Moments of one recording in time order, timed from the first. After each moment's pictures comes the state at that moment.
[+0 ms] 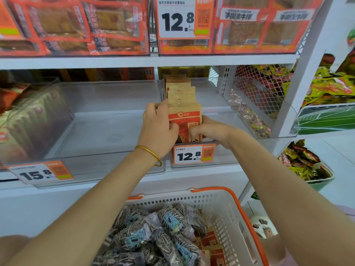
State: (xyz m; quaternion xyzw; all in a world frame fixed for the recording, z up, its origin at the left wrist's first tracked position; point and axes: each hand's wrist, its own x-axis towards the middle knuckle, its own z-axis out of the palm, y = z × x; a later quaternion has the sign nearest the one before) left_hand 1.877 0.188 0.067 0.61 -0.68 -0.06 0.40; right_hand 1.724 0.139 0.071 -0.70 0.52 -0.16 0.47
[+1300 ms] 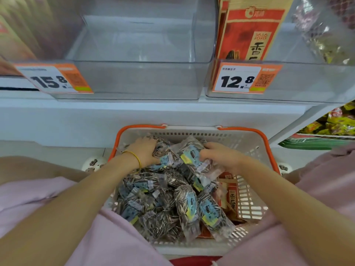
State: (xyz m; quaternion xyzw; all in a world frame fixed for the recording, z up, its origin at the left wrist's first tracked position) left_hand 1.981 0.282 -0.132 0.69 -0.67 -0.24 -0.14; right_hand 1.753 0.242 -0.127 -0.54 0.55 0.02 0.64
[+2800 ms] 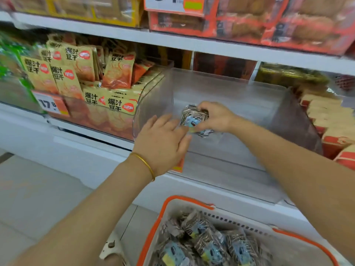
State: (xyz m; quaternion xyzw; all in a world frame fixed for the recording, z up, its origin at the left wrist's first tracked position) left_hand 2.106 0.258 0.037 0.72 -0.67 0.11 0.15; right_hand 1.999 0.088 0.056 -0.90 0.36 -0.10 0.22
